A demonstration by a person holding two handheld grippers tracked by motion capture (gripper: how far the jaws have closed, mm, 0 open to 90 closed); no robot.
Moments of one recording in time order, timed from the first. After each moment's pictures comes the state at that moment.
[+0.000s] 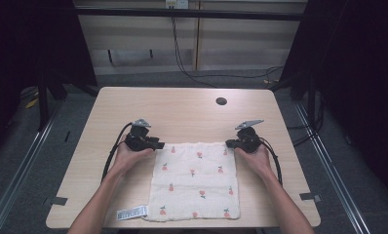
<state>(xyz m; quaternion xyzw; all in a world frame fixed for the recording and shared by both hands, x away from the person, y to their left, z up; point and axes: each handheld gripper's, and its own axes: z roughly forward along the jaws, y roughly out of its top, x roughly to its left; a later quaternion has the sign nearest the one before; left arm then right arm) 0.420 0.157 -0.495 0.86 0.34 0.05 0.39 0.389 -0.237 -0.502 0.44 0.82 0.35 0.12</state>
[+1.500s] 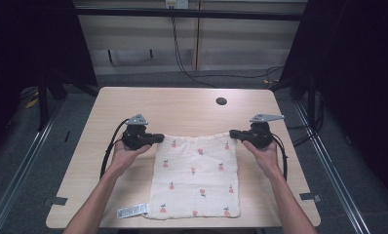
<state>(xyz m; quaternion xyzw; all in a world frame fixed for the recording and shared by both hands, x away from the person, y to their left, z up) 0.402 0.163 -0.454 0.83 0.29 0.06 0.47 0.365 -0.254 -0.449 0.42 0.76 0.48 0.13</state>
